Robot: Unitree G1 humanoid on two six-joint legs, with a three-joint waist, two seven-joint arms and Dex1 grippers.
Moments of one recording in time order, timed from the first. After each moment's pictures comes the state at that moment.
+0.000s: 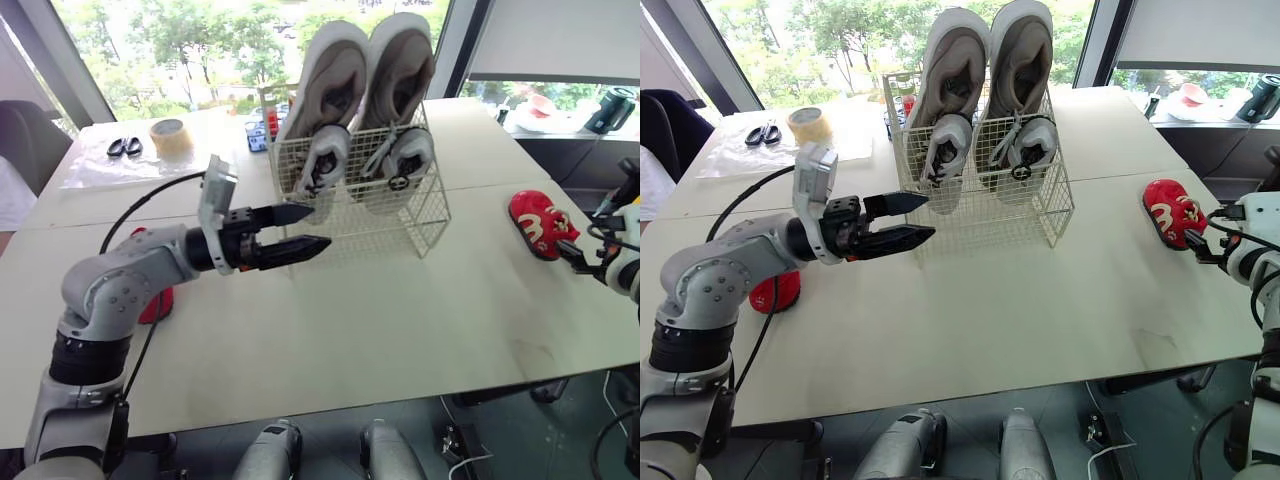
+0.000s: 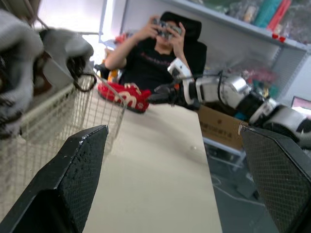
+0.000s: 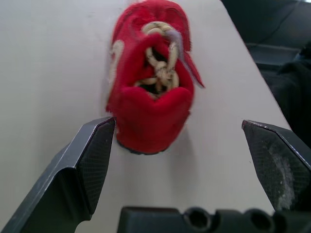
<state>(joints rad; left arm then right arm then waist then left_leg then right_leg) -0.58 0.62 0.05 -0.28 -1.04 0.82 -0.81 -0.54 -0.92 -0.39 0.64 0.28 0.53 0.47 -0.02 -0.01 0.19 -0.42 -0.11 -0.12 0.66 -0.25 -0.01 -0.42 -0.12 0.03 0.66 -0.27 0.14</state>
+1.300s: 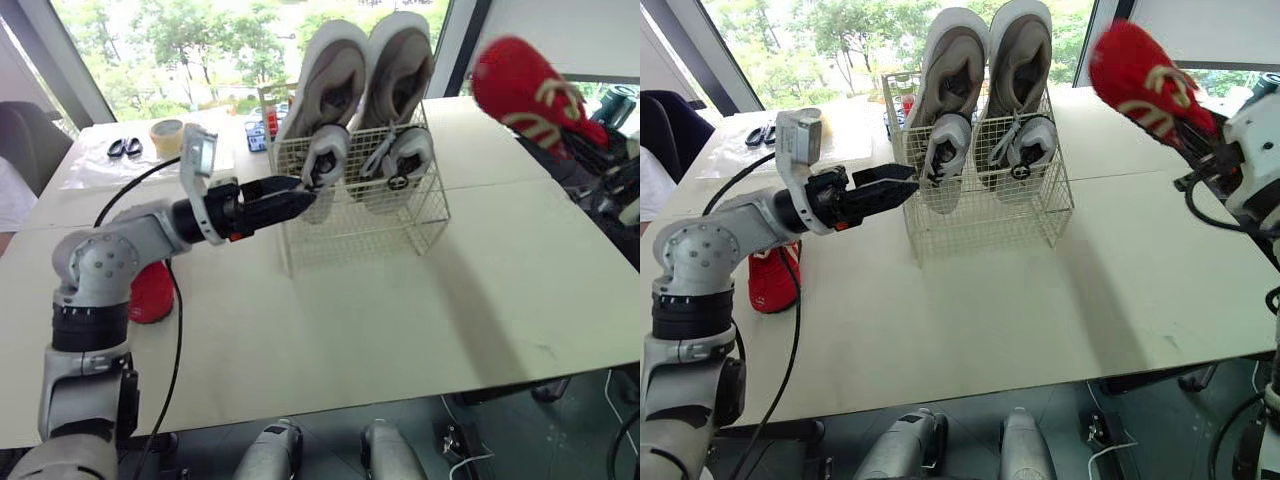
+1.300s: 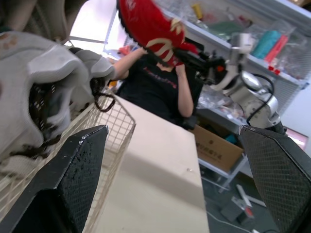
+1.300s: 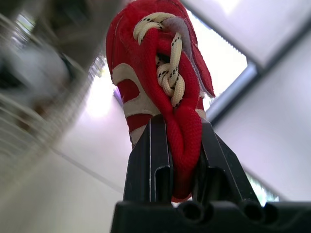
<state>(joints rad) -0.76 0.59 0.15 -0.06 -1.11 0.96 -0.82 -0.37 -0.94 -0.48 -0.35 0.33 0.34 0.62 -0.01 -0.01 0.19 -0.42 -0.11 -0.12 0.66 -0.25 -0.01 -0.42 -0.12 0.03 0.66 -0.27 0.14</state>
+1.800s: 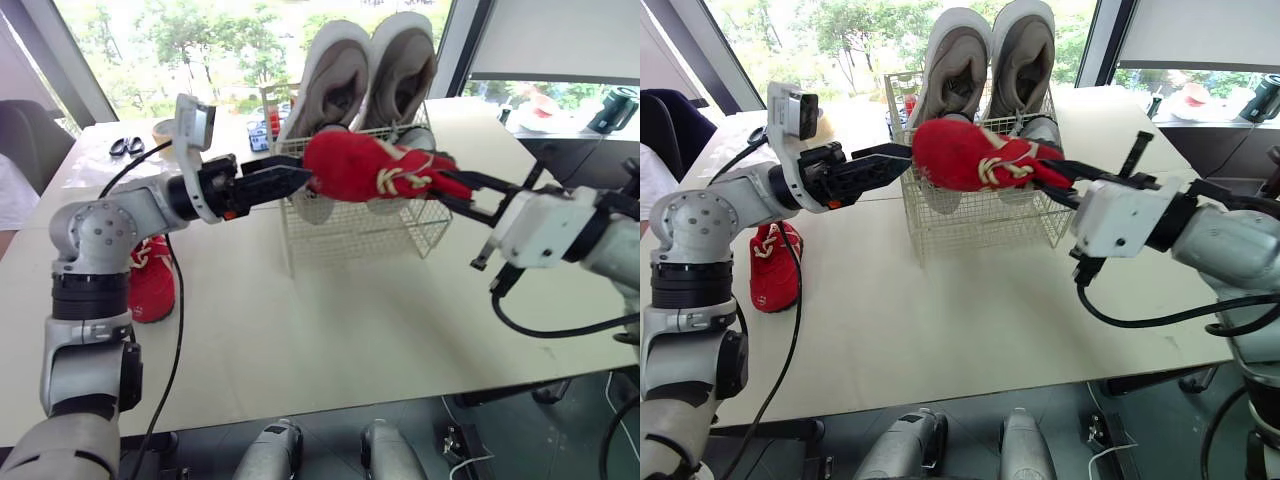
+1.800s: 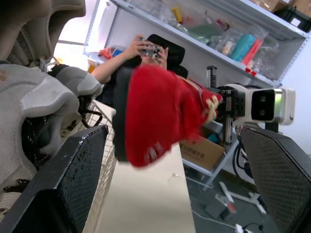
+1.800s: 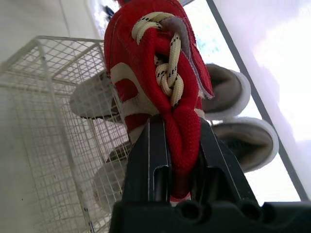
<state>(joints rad) -0.87 0.59 0.14 0.08 -1.05 1.00 -0.95 -0.39 -0.98 -0.15 -0.57 0.16 0.09 0.75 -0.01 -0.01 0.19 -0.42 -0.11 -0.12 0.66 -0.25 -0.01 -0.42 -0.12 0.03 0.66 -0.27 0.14</state>
